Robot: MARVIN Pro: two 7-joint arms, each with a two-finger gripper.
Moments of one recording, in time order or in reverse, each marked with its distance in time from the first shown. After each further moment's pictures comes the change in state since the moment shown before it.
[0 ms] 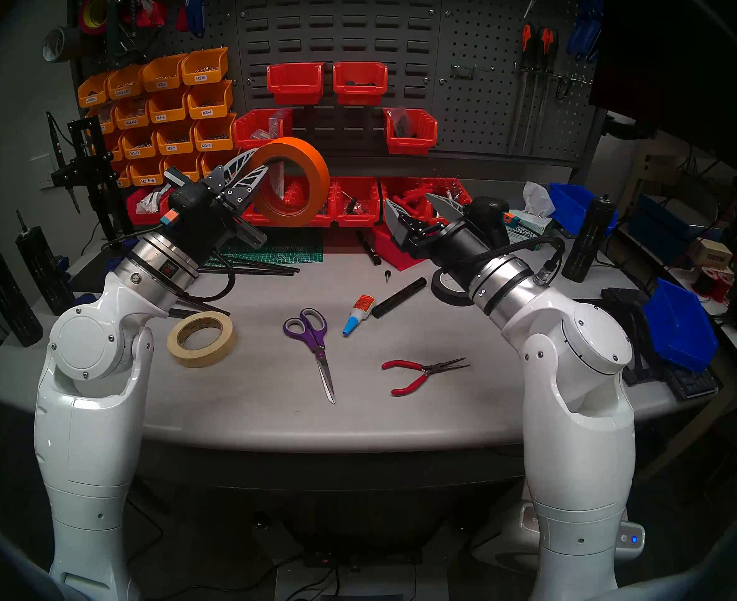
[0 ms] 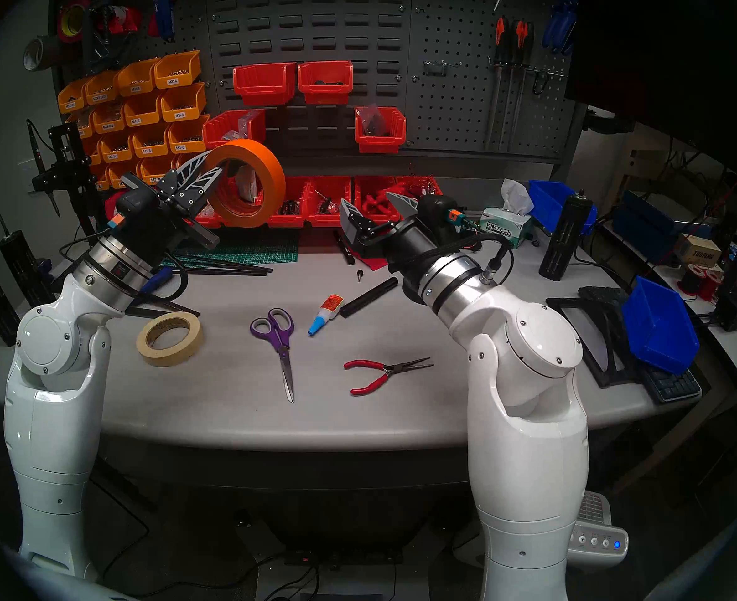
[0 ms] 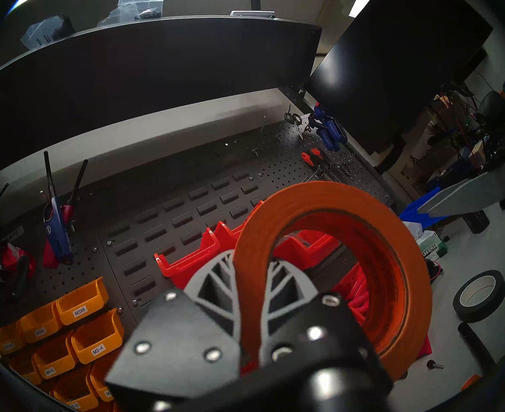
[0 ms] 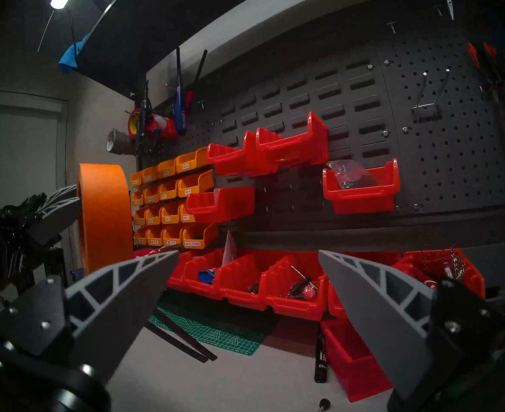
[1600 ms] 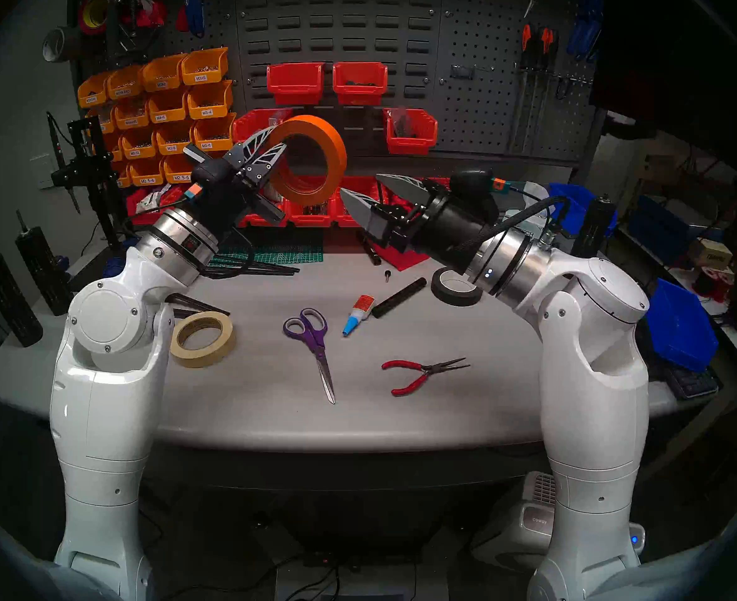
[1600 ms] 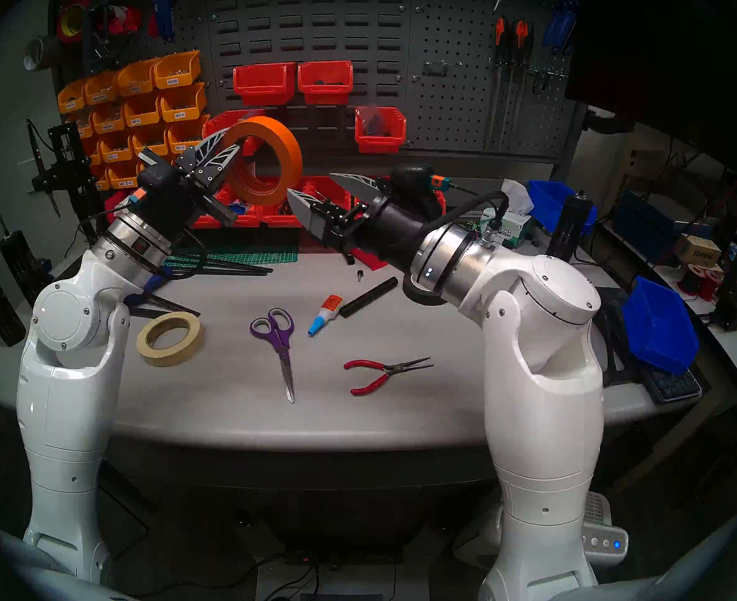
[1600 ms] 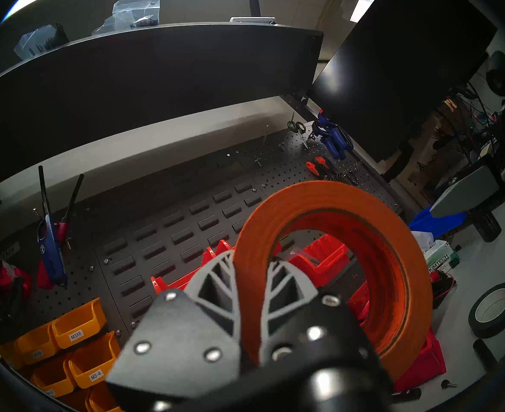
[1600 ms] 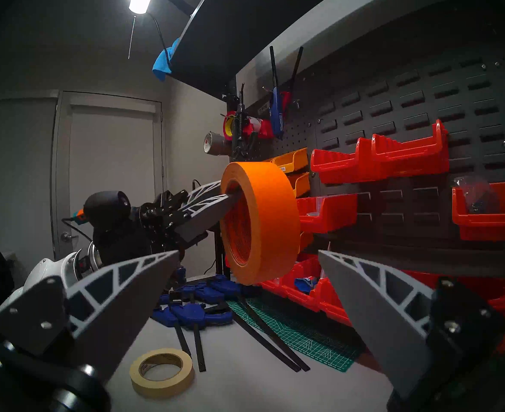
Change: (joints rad) left arm -0.100 -0.022 0.053 0.023 0.048 0.030 0.023; right arm 0.133 0.082 -0.004 -0.006 0.109 0.180 0.247
